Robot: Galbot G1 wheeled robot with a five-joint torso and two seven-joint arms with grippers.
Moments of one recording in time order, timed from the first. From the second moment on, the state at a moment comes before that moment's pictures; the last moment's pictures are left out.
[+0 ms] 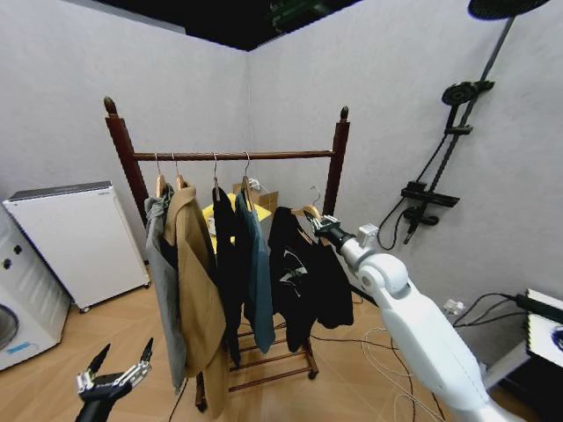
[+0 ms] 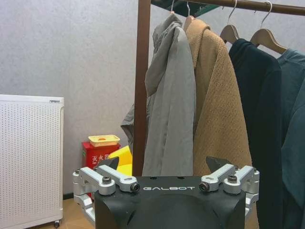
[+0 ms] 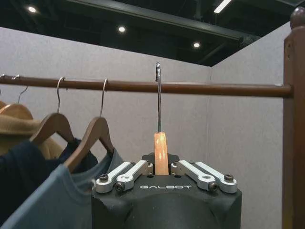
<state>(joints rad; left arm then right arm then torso) 1.83 -1.30 -0.87 -2.29 -0.49 -0.05 0.04 -0.39 1.03 0.21 1.82 0.65 -0.42 0.02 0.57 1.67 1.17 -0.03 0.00</state>
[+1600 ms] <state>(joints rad) 1.83 -1.30 -0.87 -2.29 -0.49 -0.05 0.04 0.14 1.28 -0.05 1.22 0.62 -0.48 0.06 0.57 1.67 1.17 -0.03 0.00</state>
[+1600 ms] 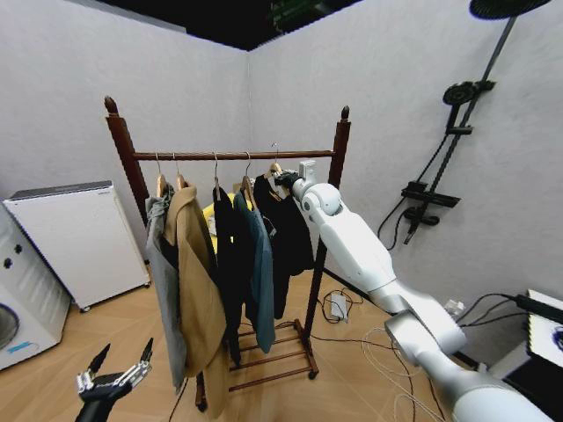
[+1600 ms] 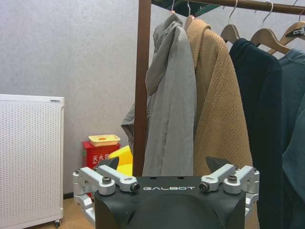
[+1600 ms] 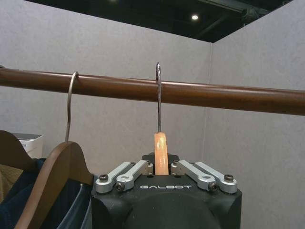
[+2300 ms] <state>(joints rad) 1.83 -1.30 -0.87 -2.29 -0.49 -0.05 0.04 0.17 1.30 -0.06 1.16 0.60 -0.47 0.02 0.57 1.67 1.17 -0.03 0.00</state>
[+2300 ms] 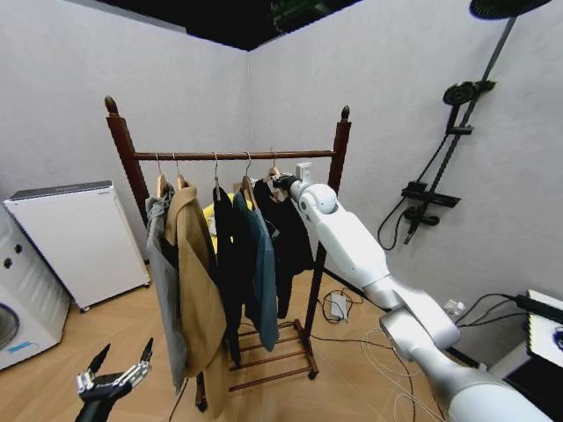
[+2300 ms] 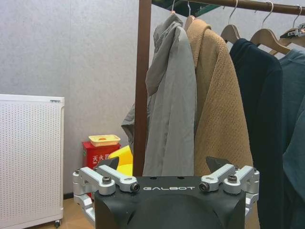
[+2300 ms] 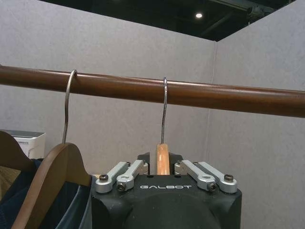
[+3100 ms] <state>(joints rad) 1.83 -1.30 -0.87 -2.29 -0.49 -0.05 0.04 -0.23 1.10 0.11 1.73 0.74 -0.53 0.17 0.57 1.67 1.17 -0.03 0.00</state>
